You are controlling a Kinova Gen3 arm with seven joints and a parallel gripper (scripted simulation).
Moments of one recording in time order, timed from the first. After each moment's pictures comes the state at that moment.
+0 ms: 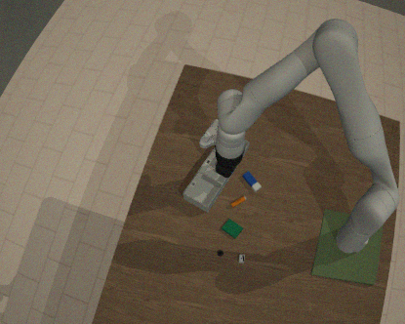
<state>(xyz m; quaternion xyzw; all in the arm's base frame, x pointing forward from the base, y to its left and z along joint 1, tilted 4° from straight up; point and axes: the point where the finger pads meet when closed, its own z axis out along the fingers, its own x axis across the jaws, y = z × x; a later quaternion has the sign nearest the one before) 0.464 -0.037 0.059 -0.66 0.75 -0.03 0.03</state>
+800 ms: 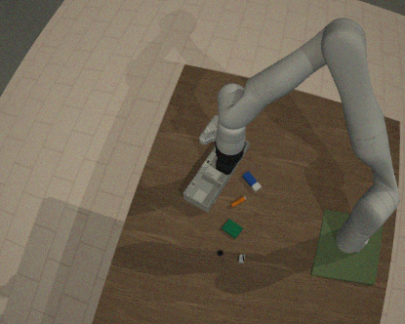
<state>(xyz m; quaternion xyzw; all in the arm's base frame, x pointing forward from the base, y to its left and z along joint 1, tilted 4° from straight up) 0.461 -0.035 0.082 -0.66 0.75 -0.02 0.02</state>
